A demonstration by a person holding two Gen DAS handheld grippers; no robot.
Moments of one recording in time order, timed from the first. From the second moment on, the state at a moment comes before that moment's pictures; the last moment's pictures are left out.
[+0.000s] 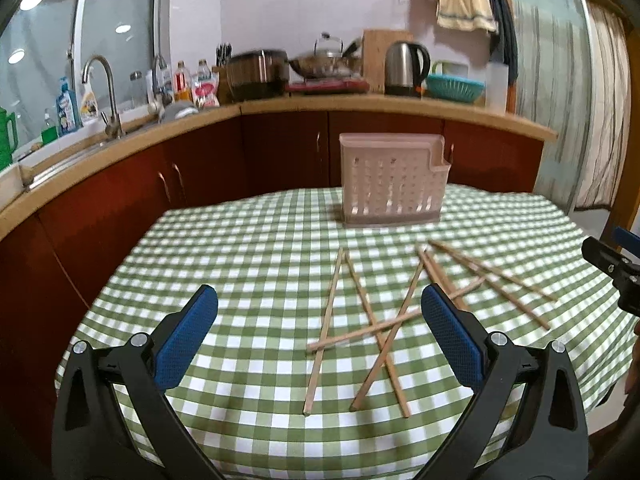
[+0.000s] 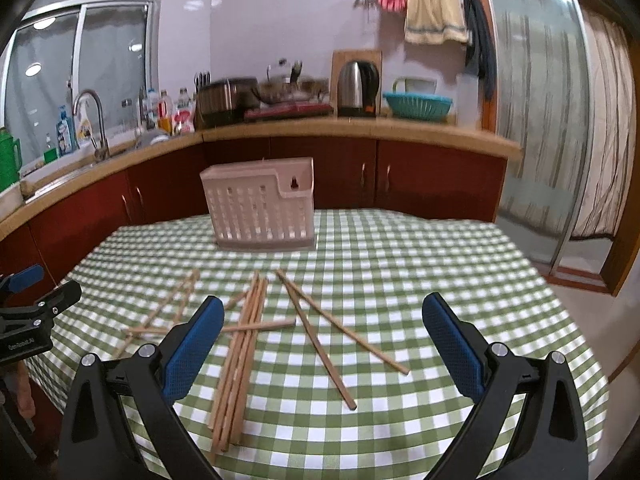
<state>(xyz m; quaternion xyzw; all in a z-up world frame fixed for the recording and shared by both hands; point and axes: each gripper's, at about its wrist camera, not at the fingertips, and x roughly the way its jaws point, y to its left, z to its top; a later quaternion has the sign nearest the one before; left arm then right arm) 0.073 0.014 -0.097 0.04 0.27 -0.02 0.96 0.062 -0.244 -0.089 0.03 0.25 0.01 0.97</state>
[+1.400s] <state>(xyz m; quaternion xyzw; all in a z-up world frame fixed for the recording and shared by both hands) 0.137 0.021 -0.183 0.06 0.36 -0.10 0.92 0.122 -0.243 -0.160 0.05 0.35 0.03 0.94</state>
